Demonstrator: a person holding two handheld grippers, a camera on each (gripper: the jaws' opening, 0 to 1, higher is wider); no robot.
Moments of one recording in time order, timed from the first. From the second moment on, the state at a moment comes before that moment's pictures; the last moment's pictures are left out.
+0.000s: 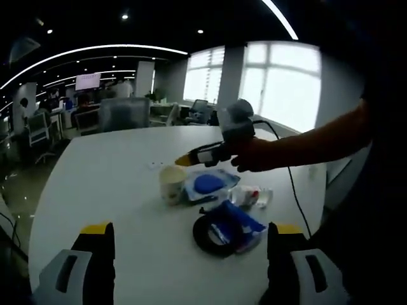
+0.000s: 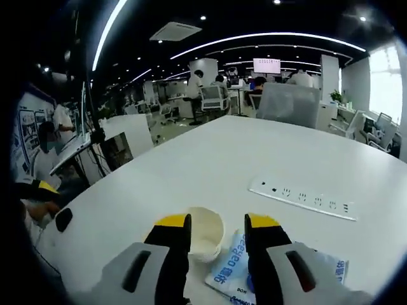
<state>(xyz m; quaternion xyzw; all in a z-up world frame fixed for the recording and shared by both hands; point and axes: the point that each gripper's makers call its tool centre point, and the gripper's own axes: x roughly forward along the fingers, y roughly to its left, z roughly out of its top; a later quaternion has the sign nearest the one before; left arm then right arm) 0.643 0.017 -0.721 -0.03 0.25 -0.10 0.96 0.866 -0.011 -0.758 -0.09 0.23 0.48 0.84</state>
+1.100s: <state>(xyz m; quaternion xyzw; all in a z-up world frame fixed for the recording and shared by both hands) 0.667 -0.040 -0.711 -0.01 0.24 -0.14 0.96 0.823 -0.249 -0.717 -0.10 0.19 0.43 0.88</state>
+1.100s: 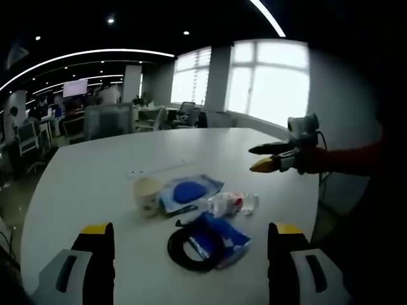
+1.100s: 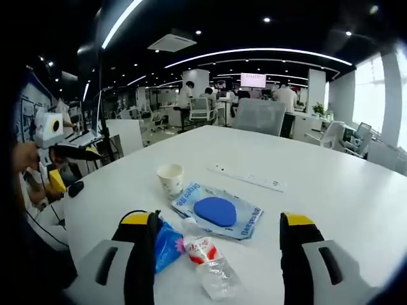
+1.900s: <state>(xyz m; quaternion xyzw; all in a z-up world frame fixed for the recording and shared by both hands) 0.661 -0.054 -0.705 -0.01 0.22 -0.15 0.96 0.808 -0.336 -0.720 -0.10 0.19 0.42 0.88</state>
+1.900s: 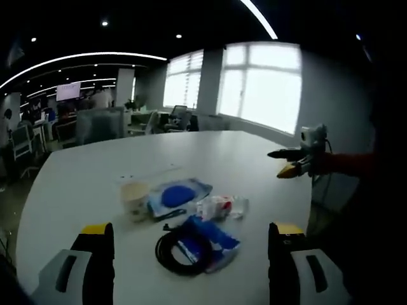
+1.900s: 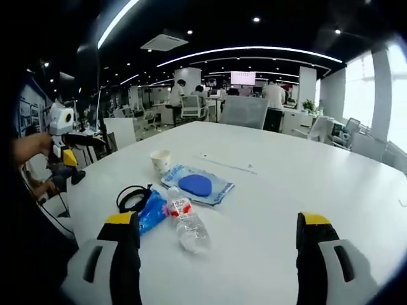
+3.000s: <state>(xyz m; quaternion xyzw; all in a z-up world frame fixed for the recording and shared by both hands) 0.639 -0.054 -0.710 -0.02 0.22 -0.14 0.96 0.817 -0.218 -0.807 -0.21 0.28 0.57 0.75</state>
